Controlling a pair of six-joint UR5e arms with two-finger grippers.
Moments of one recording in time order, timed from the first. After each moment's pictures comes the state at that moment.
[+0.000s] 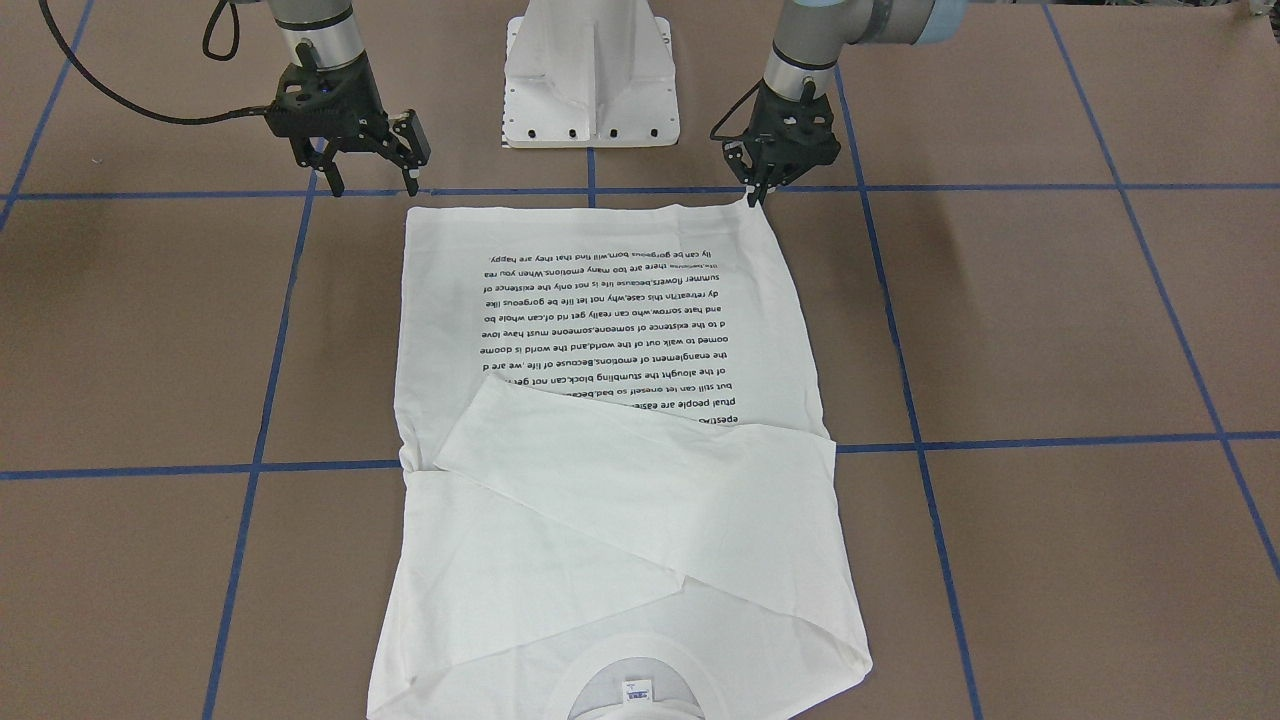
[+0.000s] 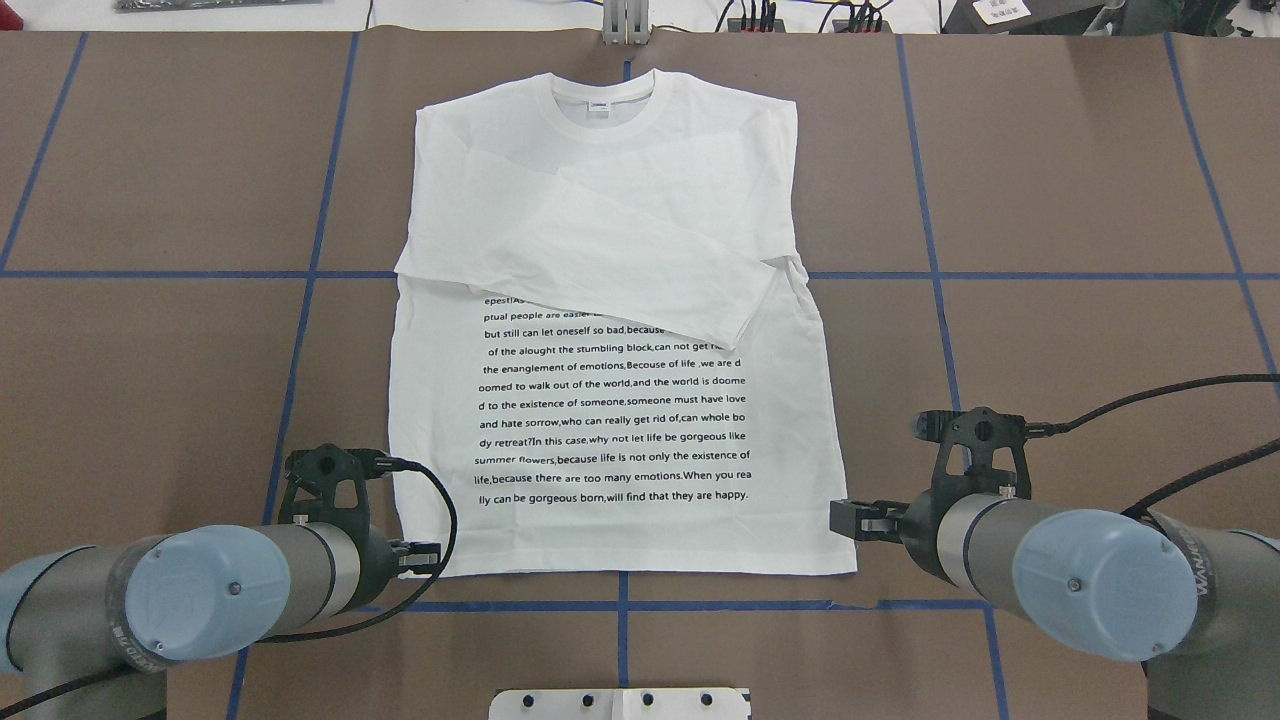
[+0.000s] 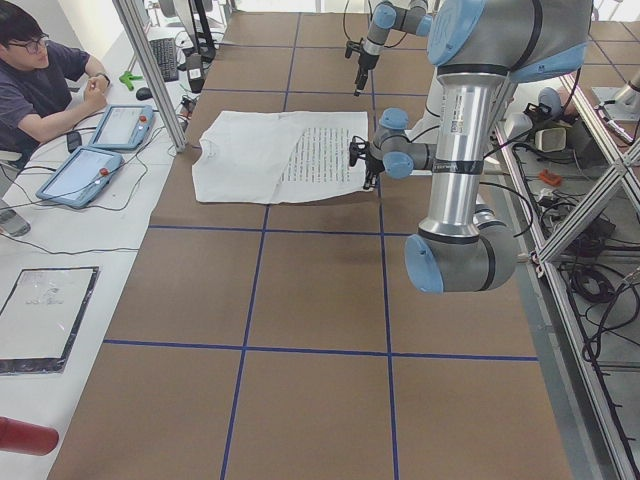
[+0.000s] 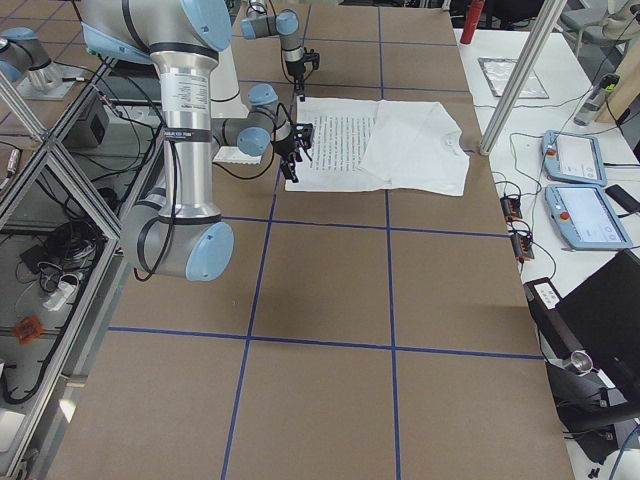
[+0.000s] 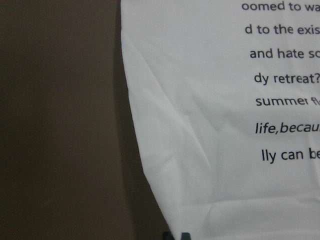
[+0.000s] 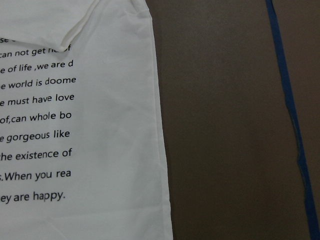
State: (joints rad) left arm -0.21 -1.72 -2.07 -1.84 -1.55 -1.44; right arm 0.22 -1.59 2.23 -1.35 1.45 1.48
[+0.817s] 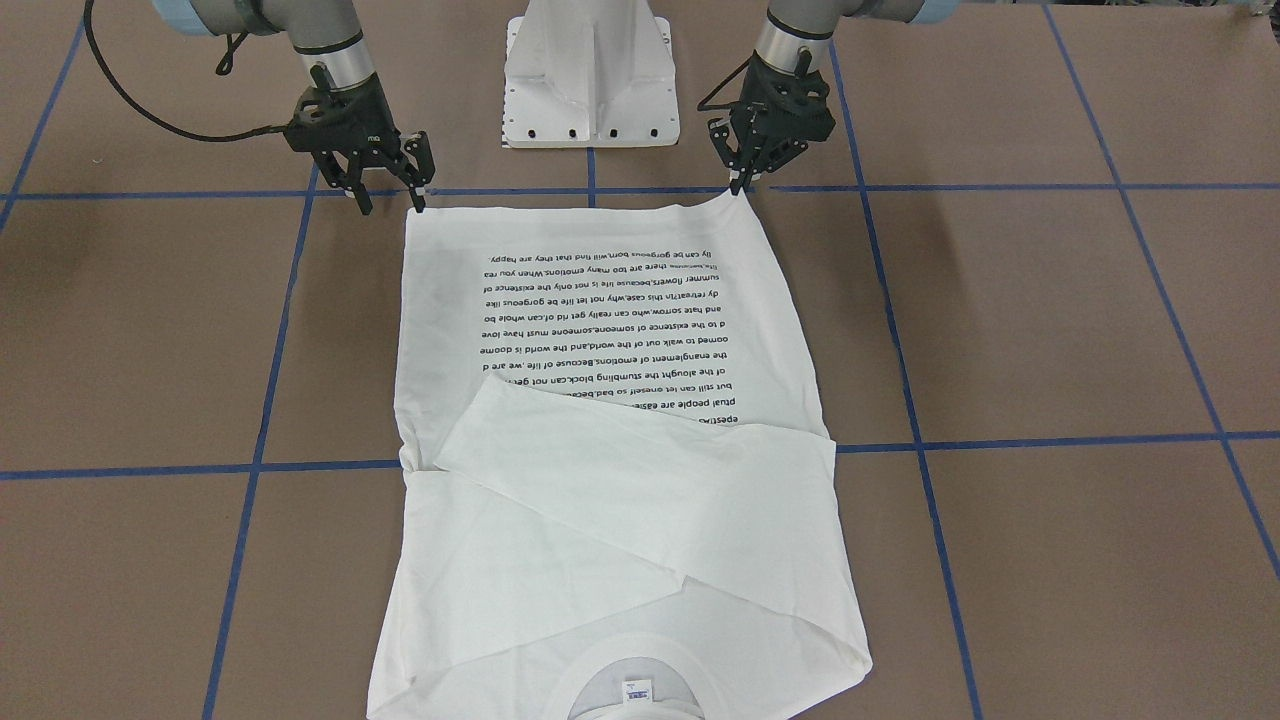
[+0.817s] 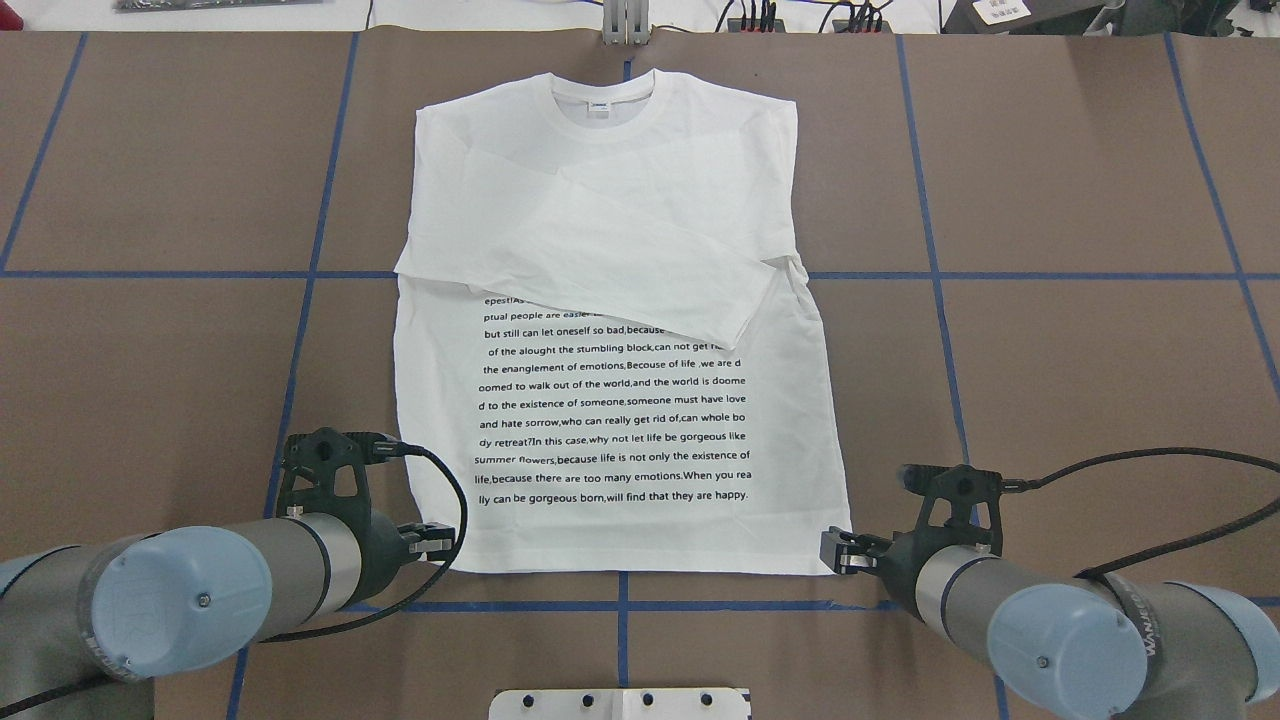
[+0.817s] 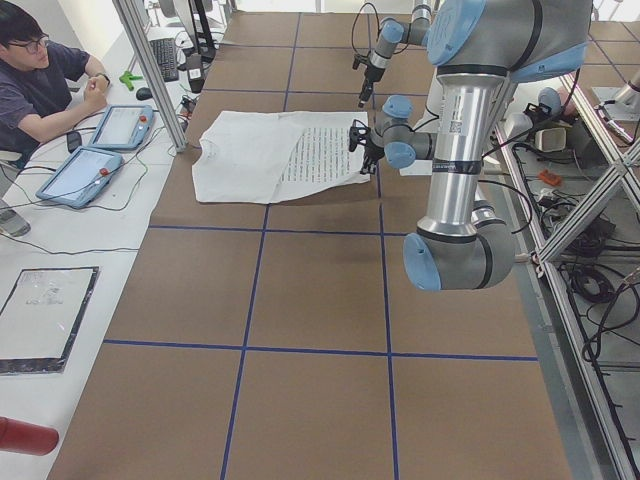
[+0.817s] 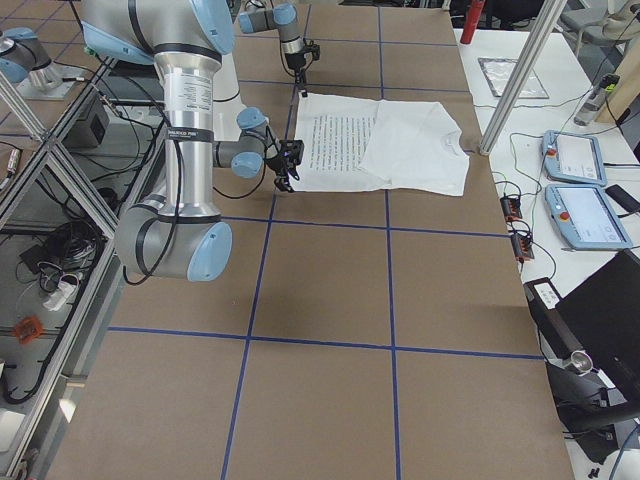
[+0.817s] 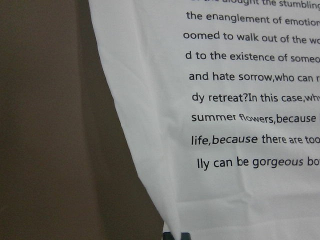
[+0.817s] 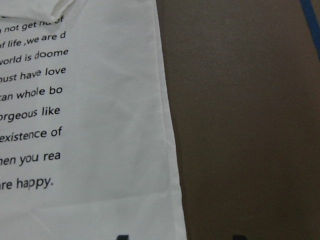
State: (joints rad) left arm -0.21 -1.74 -2.14 -1.84 -1.49 -1.44; right arm 0.12 -1.58 2.09 -1.18 1.32 1.57
